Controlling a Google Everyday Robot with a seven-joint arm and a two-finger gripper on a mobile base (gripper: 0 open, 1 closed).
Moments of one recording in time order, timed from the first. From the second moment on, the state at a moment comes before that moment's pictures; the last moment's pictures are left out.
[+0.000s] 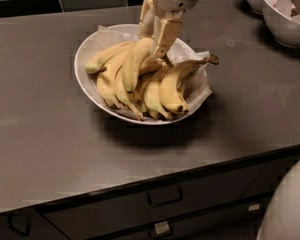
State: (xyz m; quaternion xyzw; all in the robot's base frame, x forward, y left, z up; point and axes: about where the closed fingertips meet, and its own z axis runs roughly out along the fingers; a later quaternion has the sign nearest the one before) arm 0.571 -0.014 0.997 -0.83 0.50 0.06 0.22
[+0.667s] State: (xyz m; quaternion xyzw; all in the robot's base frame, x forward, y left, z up) arm 0.544 -0.043 1.018 -0.81 0.48 0.04 0.34
